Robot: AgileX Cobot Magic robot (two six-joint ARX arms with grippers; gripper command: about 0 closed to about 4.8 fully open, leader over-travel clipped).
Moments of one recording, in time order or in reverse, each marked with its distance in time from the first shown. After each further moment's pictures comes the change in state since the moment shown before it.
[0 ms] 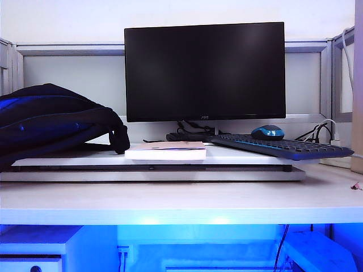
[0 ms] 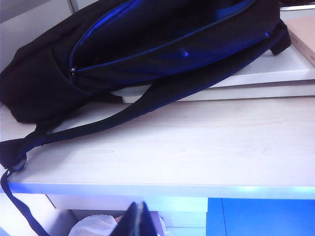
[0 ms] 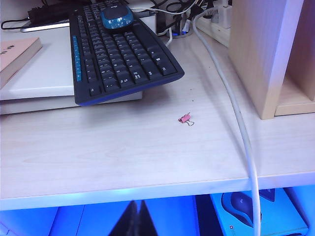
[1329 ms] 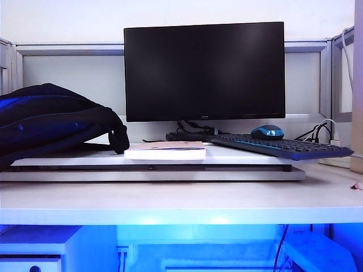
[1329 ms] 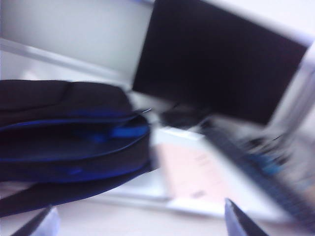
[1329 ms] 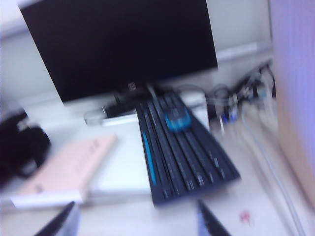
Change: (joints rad) left arm 0.000 0.000 0.226 0.080 0.283 -0.404; right arm 0.000 0.002 0.209 0.087 -0.124 0.151
